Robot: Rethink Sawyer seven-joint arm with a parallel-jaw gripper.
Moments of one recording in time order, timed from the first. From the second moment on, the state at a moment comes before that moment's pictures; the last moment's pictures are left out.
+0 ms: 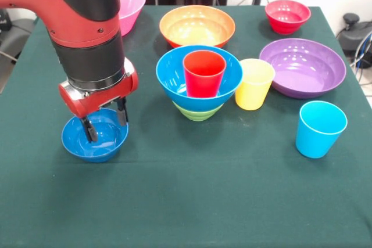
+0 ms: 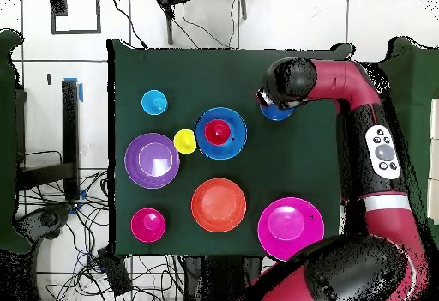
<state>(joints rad) -0.75 -0.31 0.75 1.07 -0.78 1.09 1.06</state>
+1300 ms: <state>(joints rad) -0.75 -0.33 0.73 1.13 -0.78 1.09 1.06</state>
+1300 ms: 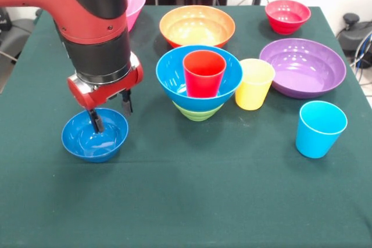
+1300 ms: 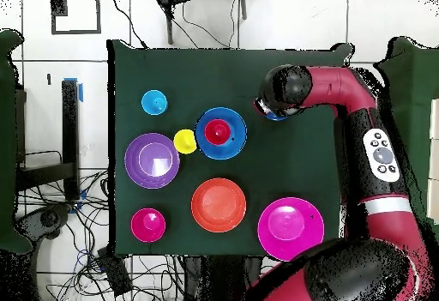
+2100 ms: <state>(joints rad) -0.75 -0.33 0.73 1.13 -0.78 1.09 1.06</state>
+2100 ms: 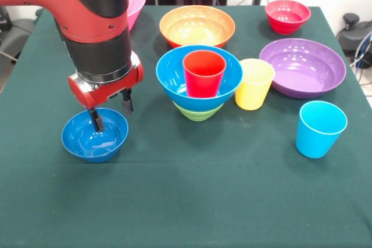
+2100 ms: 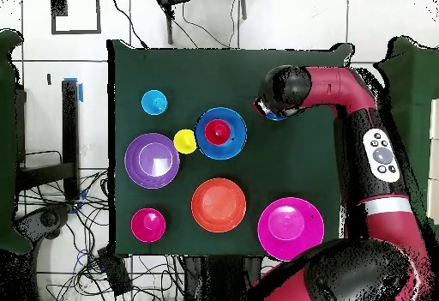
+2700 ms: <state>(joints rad) -0.75 -0.33 0.73 1.14 -0.78 1.09 1.06</state>
